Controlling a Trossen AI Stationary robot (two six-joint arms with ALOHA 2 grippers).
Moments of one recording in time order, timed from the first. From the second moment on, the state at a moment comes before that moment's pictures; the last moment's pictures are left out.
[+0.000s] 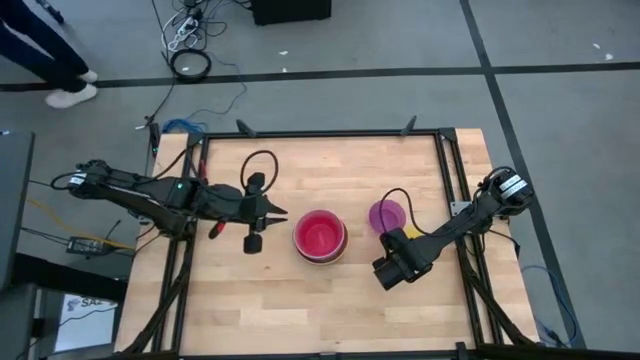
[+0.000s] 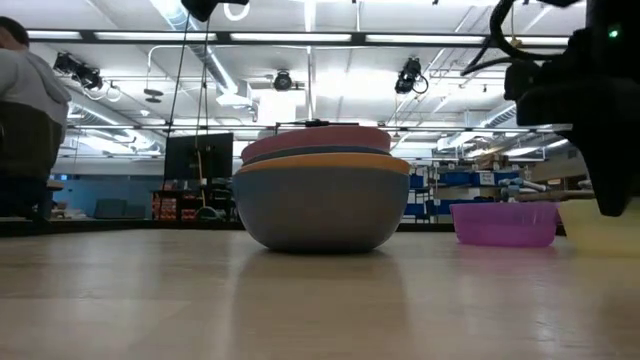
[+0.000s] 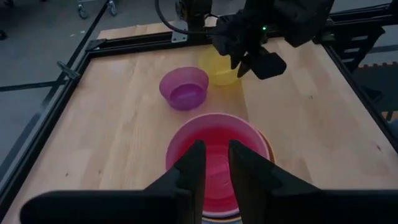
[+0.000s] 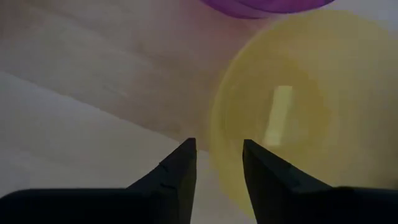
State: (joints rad) left arm -0.22 1.08 1.02 -0.44 -0.27 -0.03; right arm 0.54 1.70 1.08 -1.09 0.18 1.68
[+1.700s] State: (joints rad) left arm -0.23 1.08 1.02 -0.58 -0.61 -0.25; right arm 0.24 1.78 1.48 -0.62 0.24 0.52
